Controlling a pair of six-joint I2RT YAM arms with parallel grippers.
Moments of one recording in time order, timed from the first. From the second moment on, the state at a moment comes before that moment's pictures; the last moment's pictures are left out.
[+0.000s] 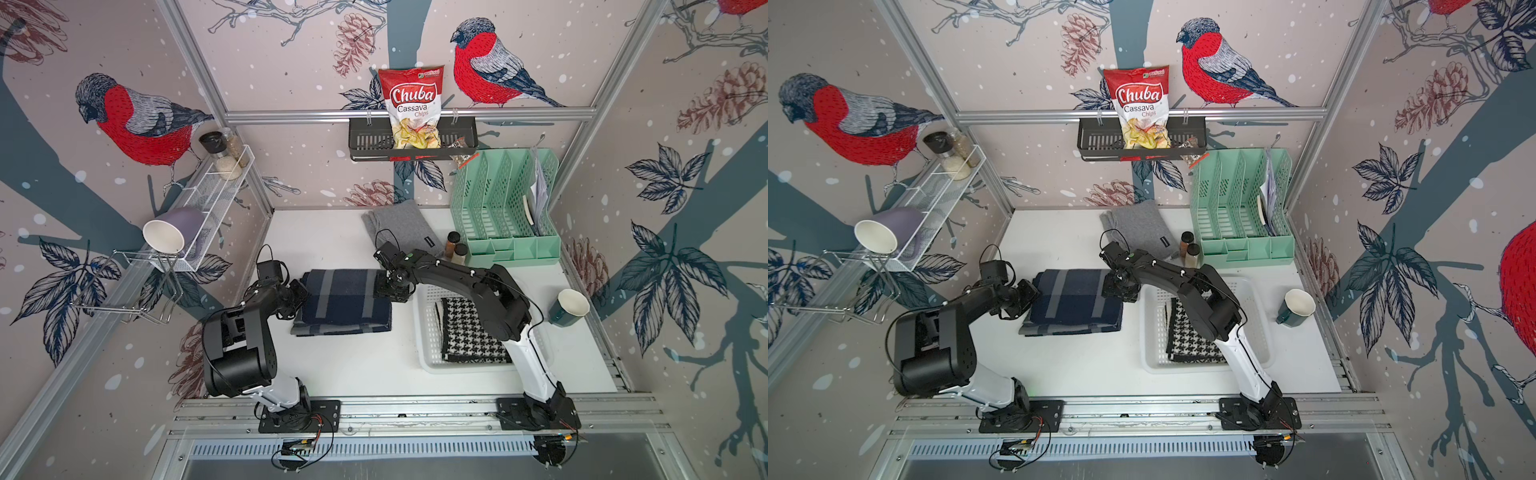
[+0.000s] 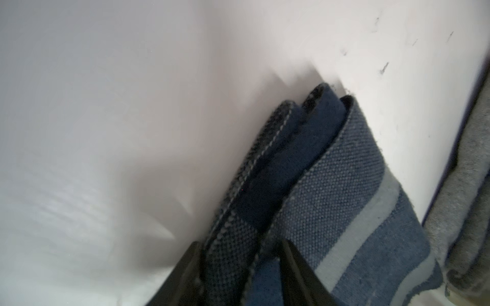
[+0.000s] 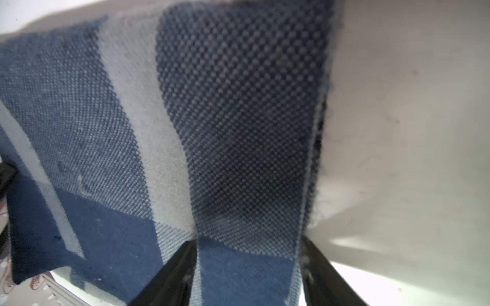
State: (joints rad) left arm 0.28 1.56 0.74 -0.31 0.31 -0.56; right arm 0.90 2.26 1.78 -0.72 -0.21 0.89
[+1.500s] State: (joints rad) left arm 0.17 1.29 0.84 -0.60 0.37 -0.62; right arm 0.93 2.15 1.89 -0.77 -0.15 0.87
